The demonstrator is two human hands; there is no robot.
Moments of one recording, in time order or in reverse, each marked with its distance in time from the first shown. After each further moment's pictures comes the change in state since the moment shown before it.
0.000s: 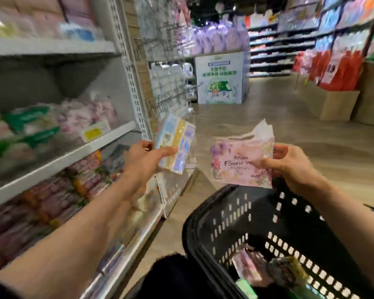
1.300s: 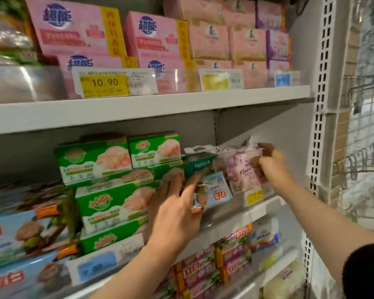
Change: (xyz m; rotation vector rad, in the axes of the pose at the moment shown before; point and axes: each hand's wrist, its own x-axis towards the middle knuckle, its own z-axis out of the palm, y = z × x) left_hand 0.095 -0.047 -0.260 1.210 0.642 0.369; right_hand 0.257 -0.042 0.457 0.028 -0.262 -0.145
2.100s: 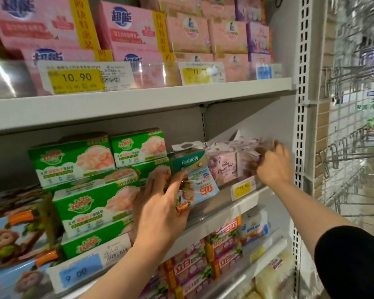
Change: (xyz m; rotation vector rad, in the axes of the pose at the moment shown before) left_hand 0.000 -0.009 0.013 0.089 0.091 0.023; right_hand 0.011 0.030 -0.027 -1.020 0.213 -0.156
